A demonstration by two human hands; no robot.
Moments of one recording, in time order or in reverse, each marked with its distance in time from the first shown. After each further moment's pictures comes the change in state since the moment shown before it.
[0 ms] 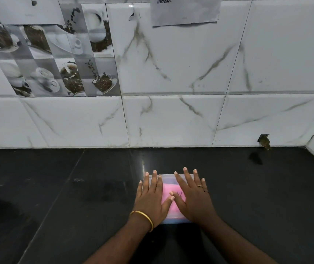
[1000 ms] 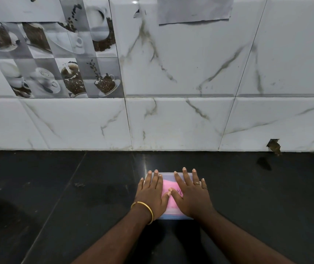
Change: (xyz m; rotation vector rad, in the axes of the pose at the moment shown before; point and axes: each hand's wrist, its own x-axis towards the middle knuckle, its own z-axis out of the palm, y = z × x) left_hand 0.054 -0.033 0.016 0.057 -0.050 -0.003; right_hand 0.056 0.000 0.026 -0.105 -0.122 0.046
